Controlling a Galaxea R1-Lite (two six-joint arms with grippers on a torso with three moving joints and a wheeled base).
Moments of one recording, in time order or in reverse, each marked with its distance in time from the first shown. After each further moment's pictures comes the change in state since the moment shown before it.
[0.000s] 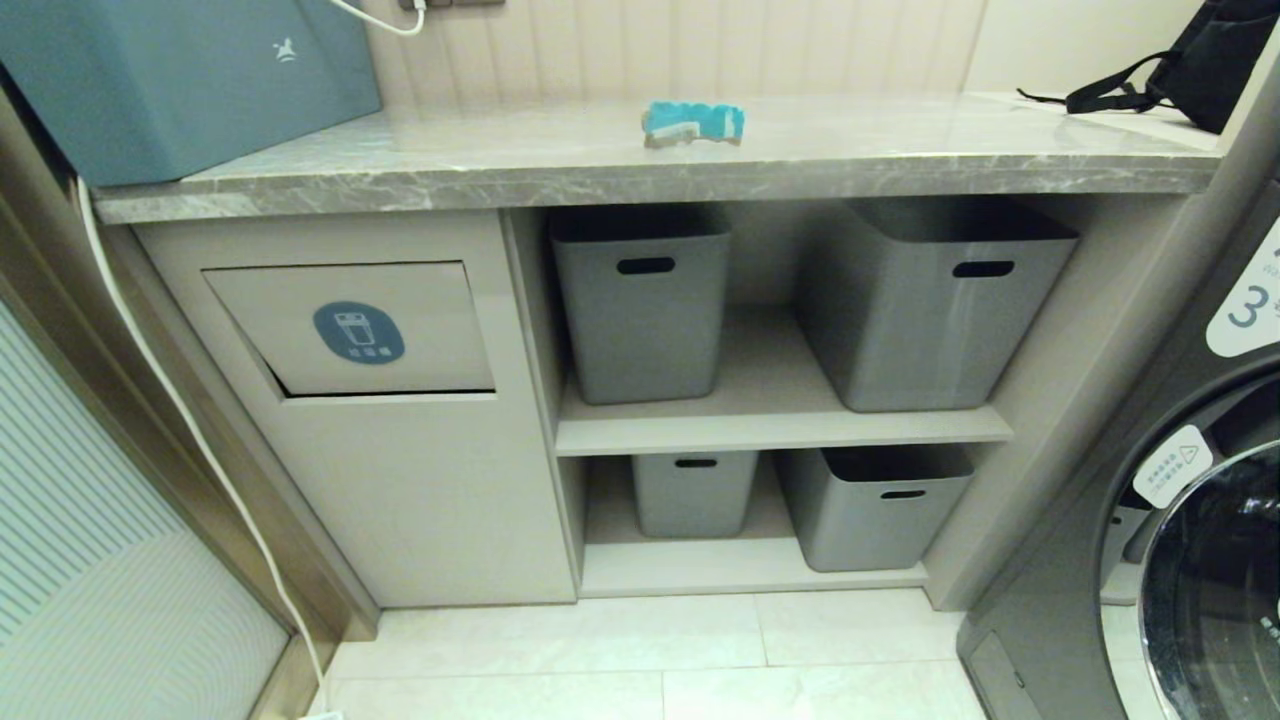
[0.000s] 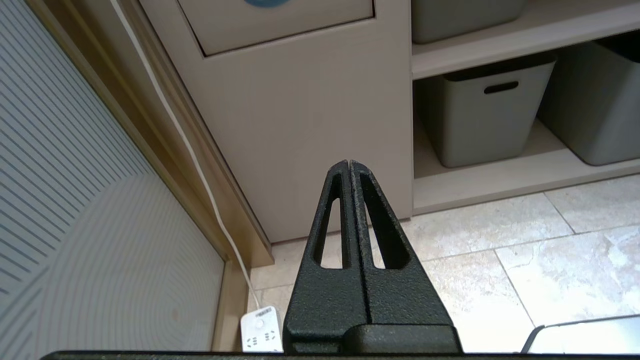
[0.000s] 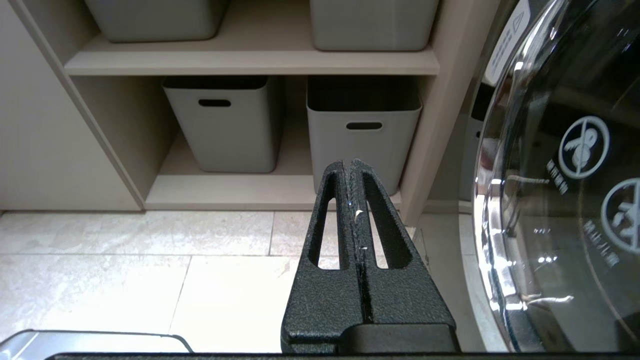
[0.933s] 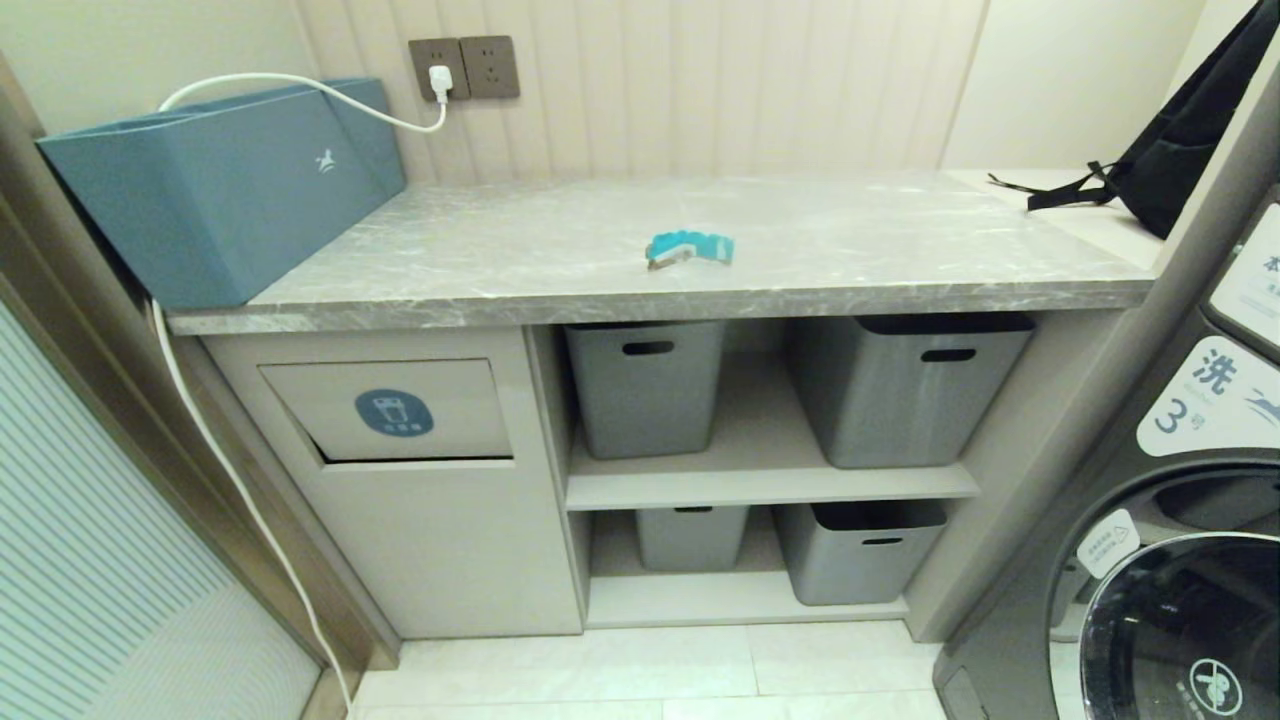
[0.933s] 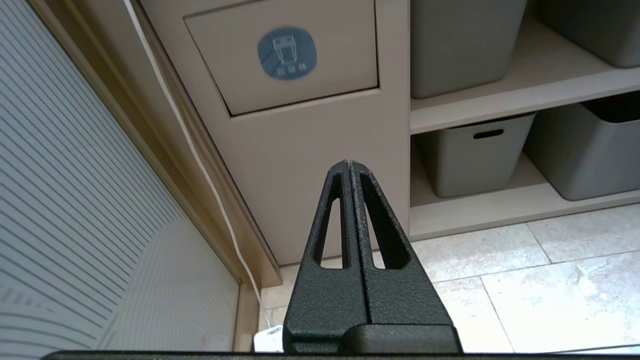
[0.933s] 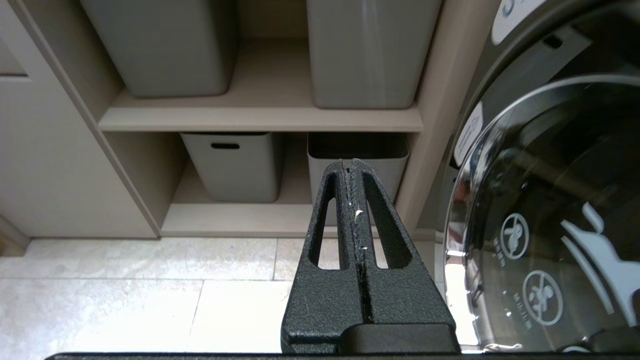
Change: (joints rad) left arm 0.000 0.000 0.000 0.004 -0.001 -0.017; right arm 0.000 0.000 0.000 -0.002 -0.001 -0.003
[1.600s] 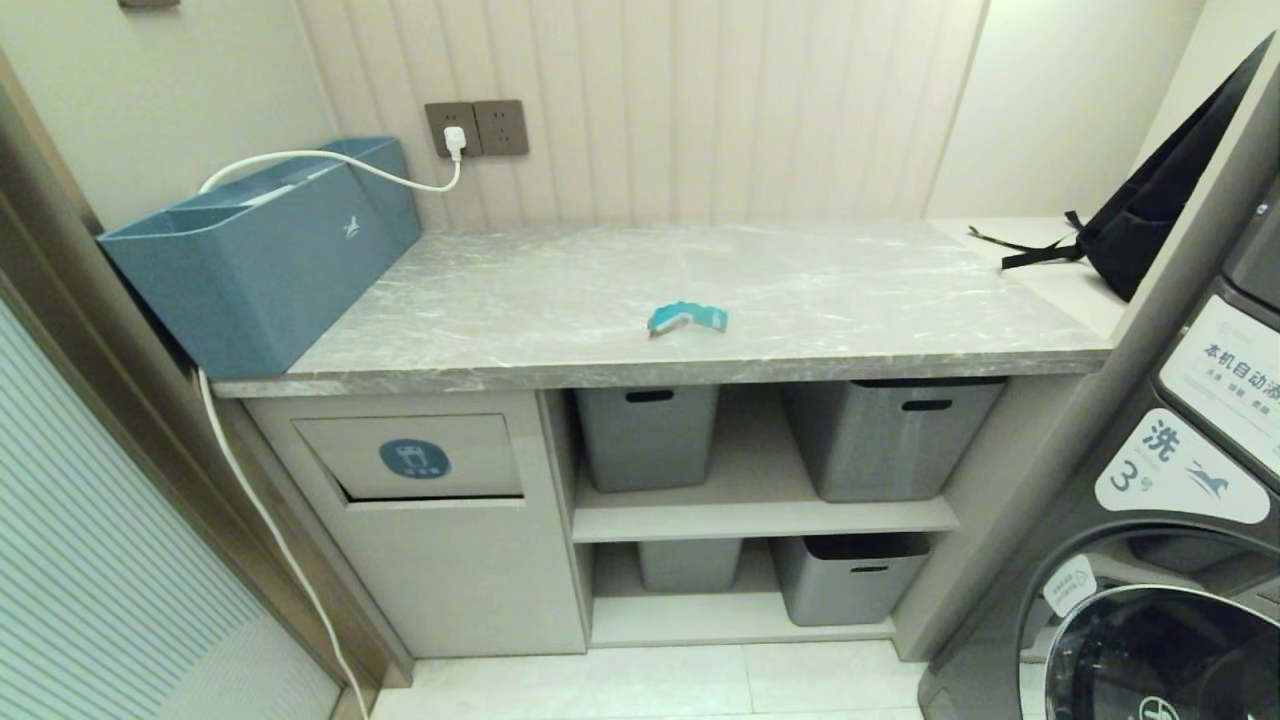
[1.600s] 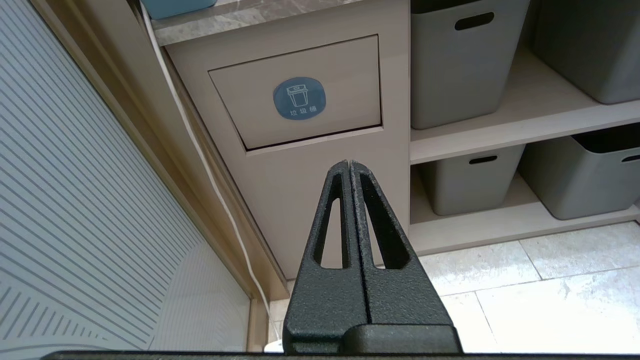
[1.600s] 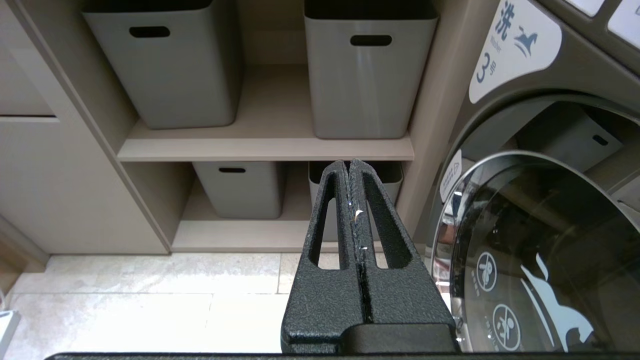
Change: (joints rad) left arm 0.000 0.000 0.000 0.000 0.000 0.000; right arm 0.000 0.000 0.000 0.001 0.000 0.008
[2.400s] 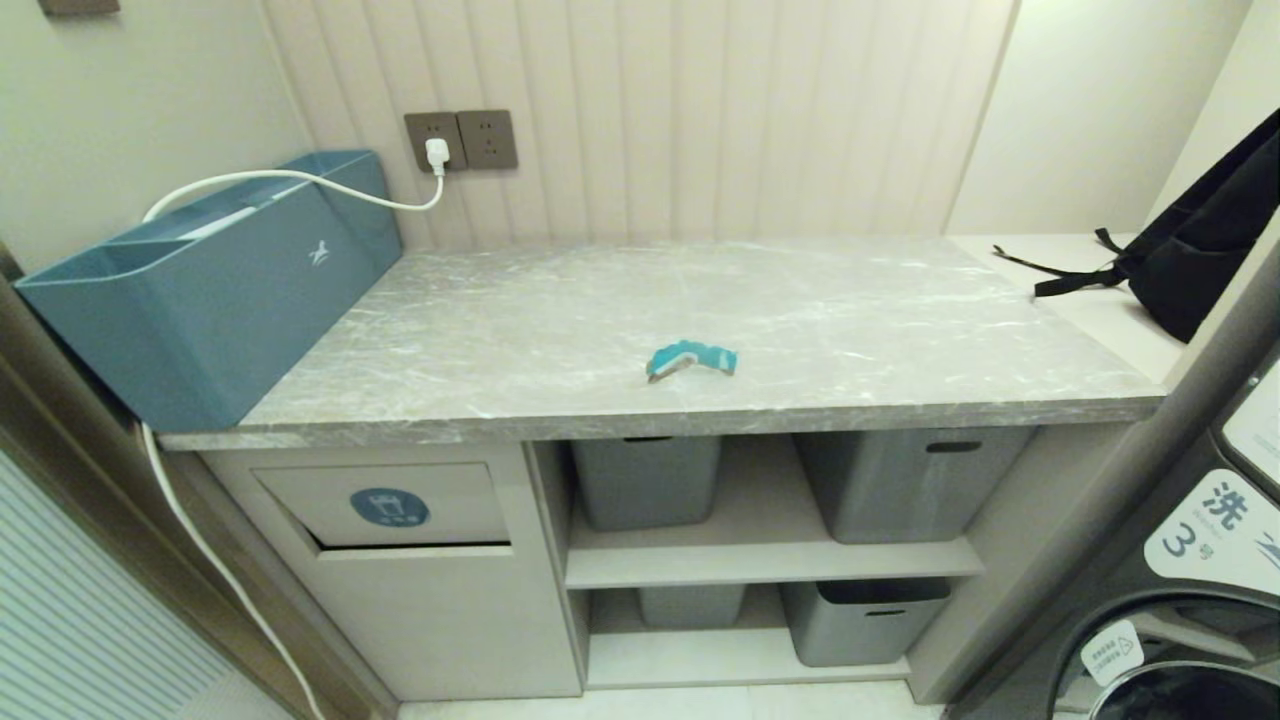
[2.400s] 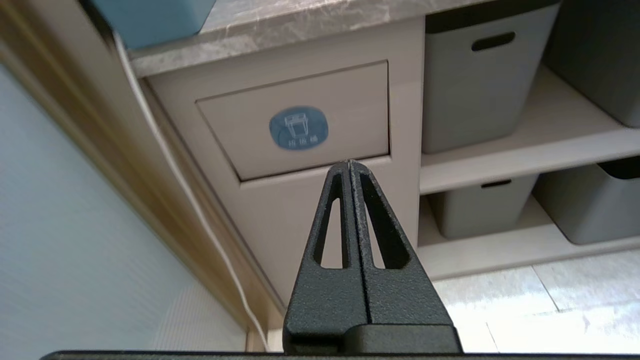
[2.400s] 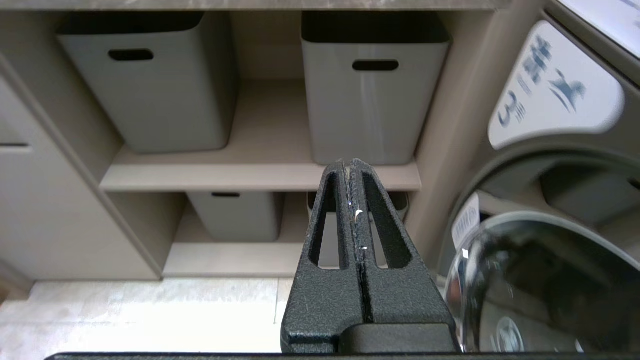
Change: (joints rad) left arm 0.000 0.000 0.000 0.001 0.000 -0.001; right arm 0.000 0.000 0.000 0.001 0.000 0.001
